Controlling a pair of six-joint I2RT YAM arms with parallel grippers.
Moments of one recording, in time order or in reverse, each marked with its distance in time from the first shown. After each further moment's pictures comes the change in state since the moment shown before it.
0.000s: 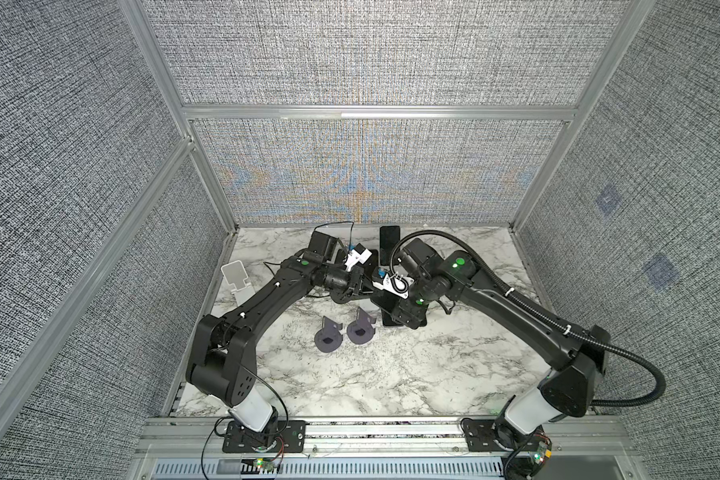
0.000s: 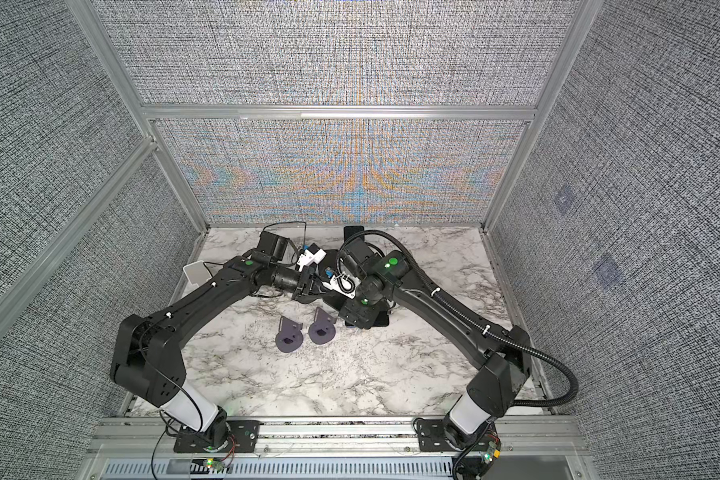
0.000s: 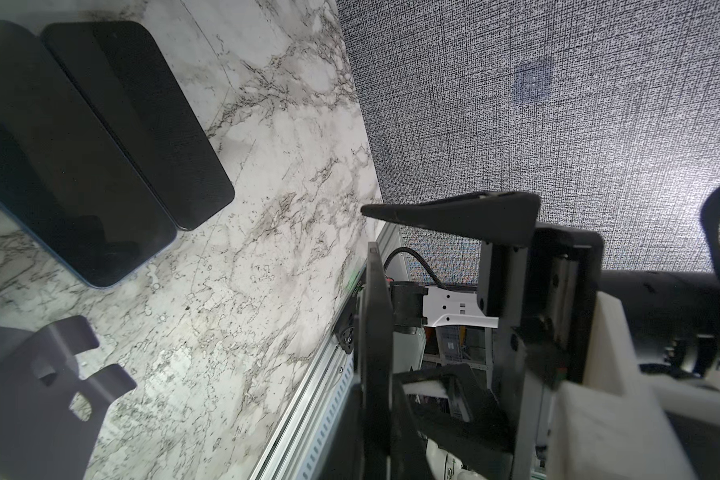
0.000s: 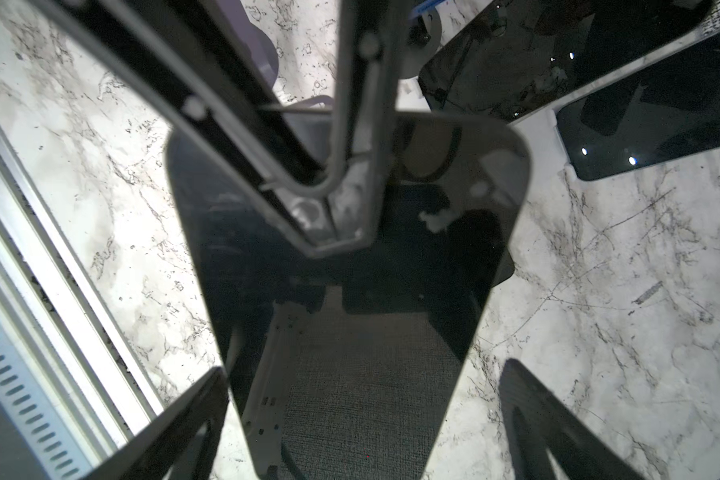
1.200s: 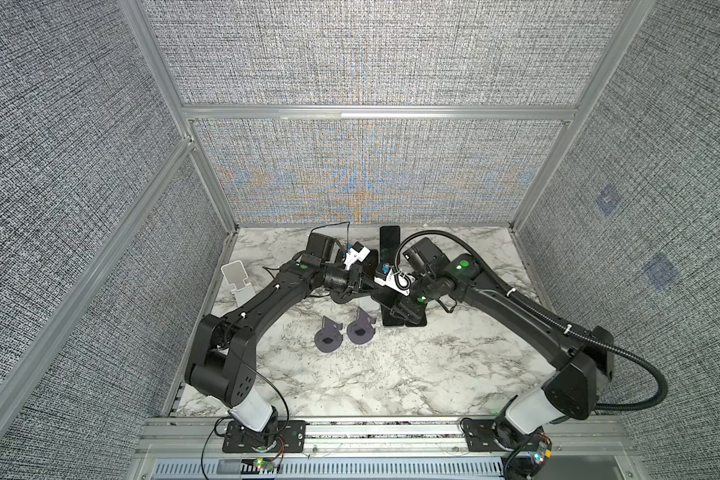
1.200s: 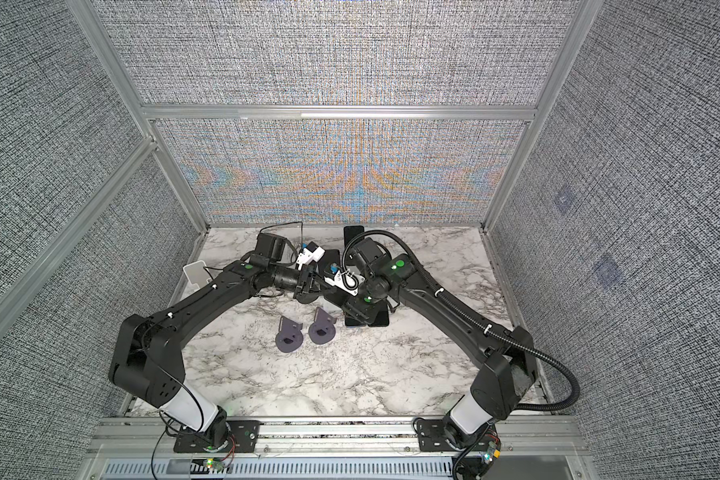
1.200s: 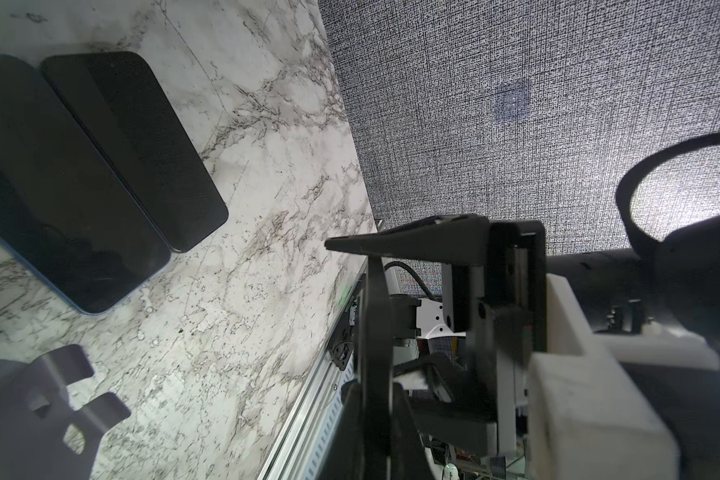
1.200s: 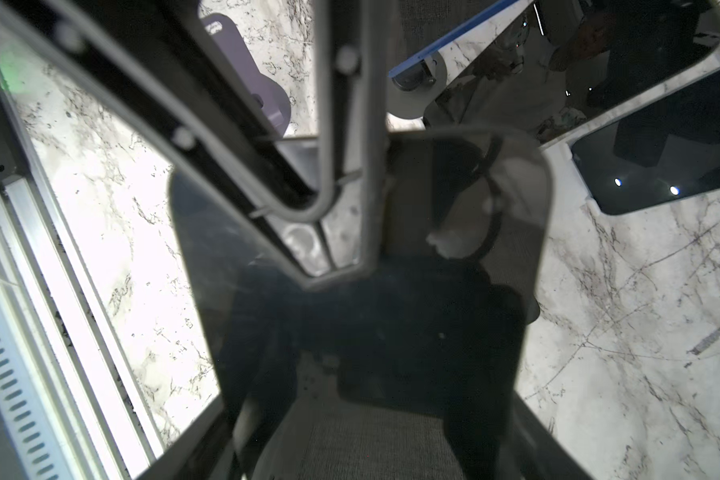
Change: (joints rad) left arm 0.010 -0.006 -0.055 0.157 0.025 -0.081; right arm -0.072 -0.030 -0.107 0.156 -0.150 -0.020
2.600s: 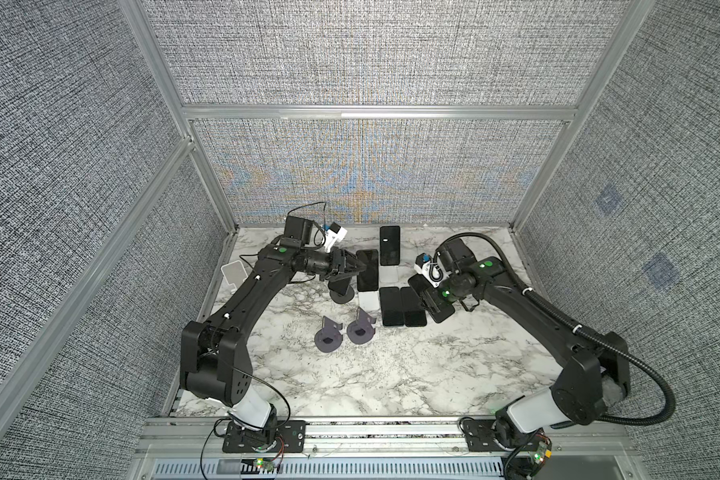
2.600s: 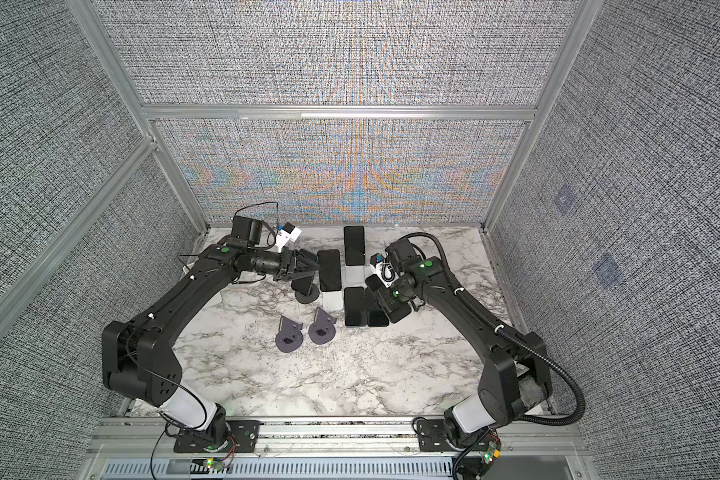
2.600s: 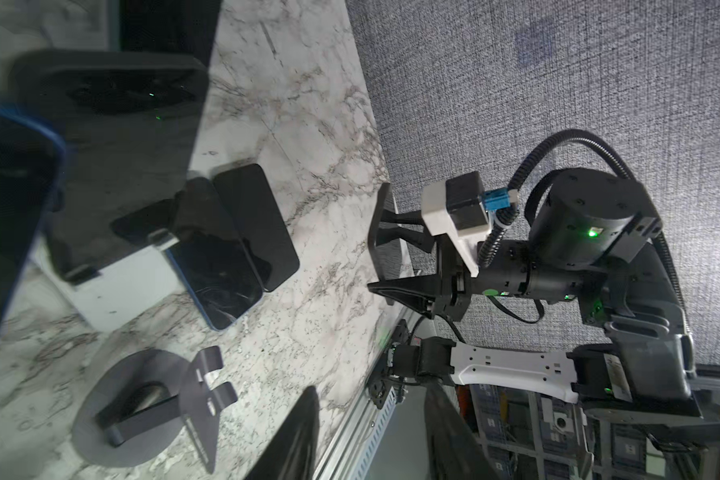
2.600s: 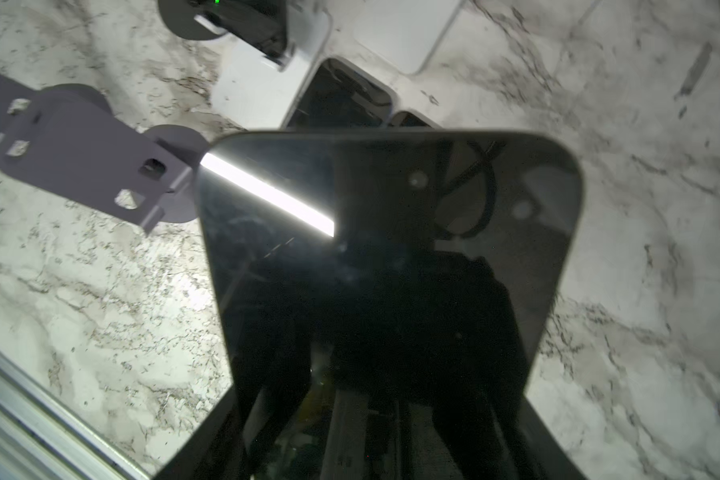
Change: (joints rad) left arm 0.160 -0.017 0.146 -0.217 -0.140 0.136; right arm -0.260 -0.063 -0.203 0.063 0.060 0.299
